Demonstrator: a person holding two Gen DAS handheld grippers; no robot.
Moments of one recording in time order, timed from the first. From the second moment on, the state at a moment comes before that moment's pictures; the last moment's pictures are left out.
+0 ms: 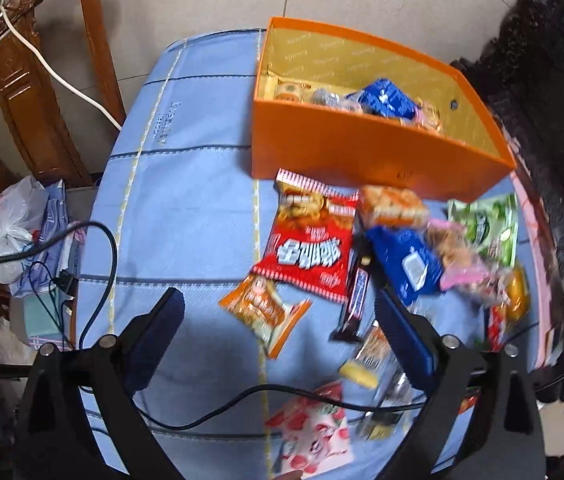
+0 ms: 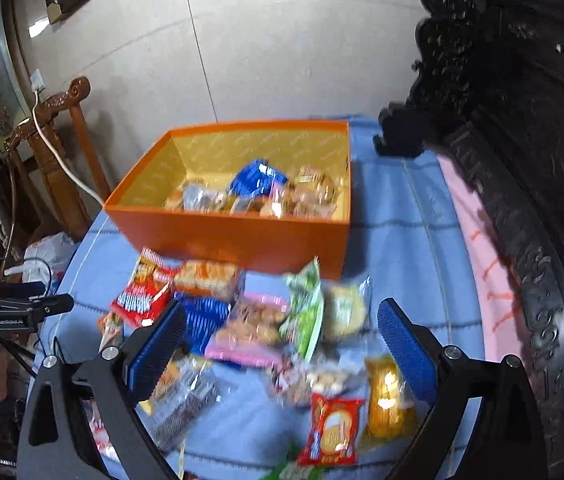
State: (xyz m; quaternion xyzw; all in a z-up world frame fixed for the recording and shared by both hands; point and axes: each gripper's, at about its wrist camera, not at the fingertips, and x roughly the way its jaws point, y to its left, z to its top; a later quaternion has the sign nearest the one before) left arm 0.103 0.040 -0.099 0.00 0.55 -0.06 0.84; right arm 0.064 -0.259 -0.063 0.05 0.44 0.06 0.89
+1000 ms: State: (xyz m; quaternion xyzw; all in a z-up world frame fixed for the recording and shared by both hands) left arm 0.008 0.058 -0.173 0.01 0.66 -0.09 0.74; right arm -0.006 -0.257 -0.129 0.04 0.53 -0.04 0.85
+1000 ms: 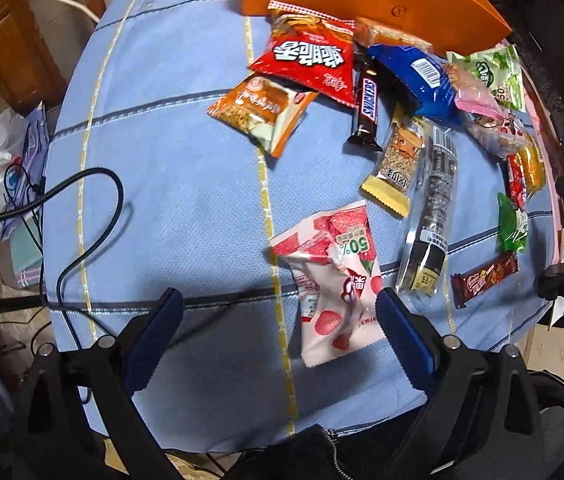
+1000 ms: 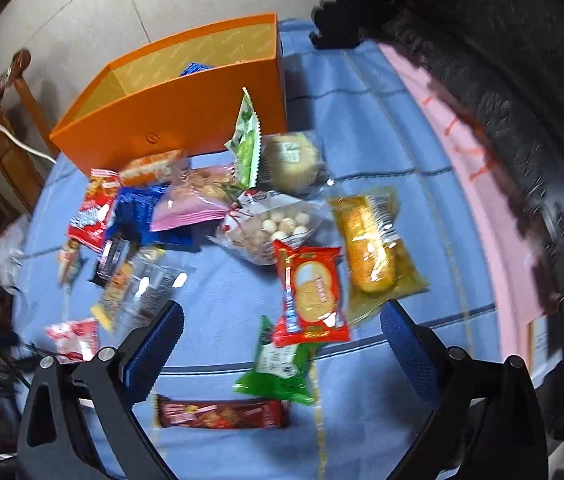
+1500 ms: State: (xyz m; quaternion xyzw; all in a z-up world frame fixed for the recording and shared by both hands) left arm 0.010 0.065 -0.156 -0.03 0.64 -0.12 0.76; right arm -0.055 -0.226 -0.123 -0.04 0.51 0.10 0.86
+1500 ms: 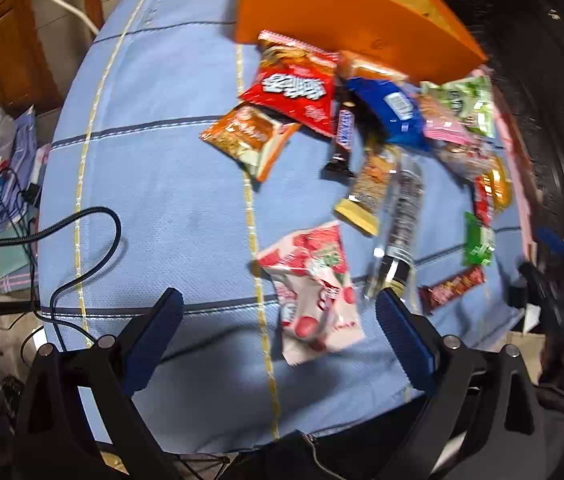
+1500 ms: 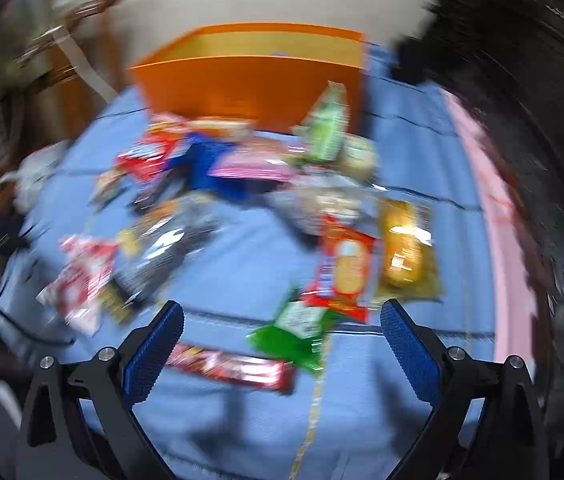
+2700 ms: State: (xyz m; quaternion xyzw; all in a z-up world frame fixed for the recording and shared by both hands) left arm 0.050 0.021 -0.128 0.02 0.58 -0.06 0.81; right arm 0.016 -0.273 -0.177 0.01 0.58 -0.03 0.81
